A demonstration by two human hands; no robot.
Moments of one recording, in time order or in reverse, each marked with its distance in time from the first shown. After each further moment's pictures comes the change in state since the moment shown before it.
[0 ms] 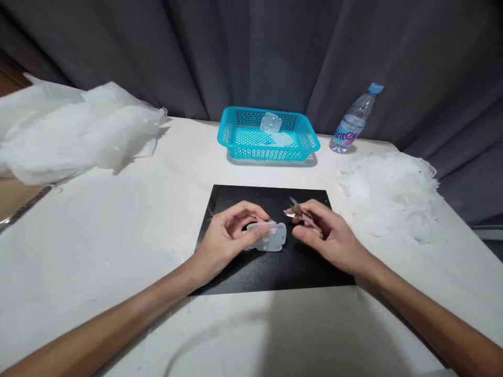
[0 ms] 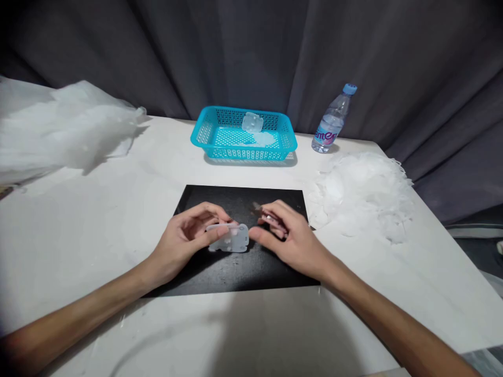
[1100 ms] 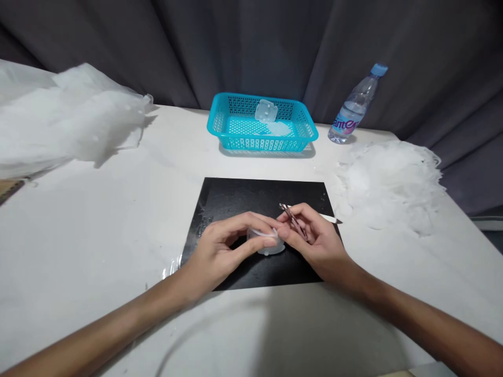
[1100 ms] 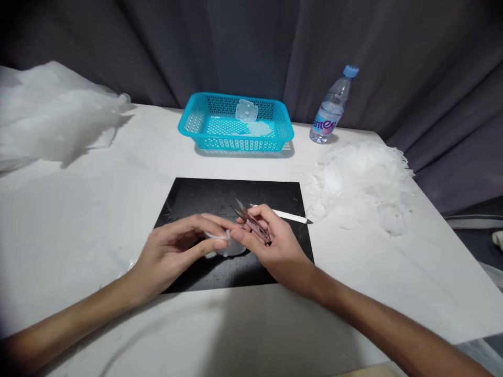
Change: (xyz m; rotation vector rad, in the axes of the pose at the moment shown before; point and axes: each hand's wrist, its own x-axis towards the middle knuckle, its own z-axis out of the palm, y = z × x) left_hand -0.017 0.000 0.005 0.165 -0.173 0.154; right_hand -0.011 -0.002 0.035 0.454 0.064 0.158
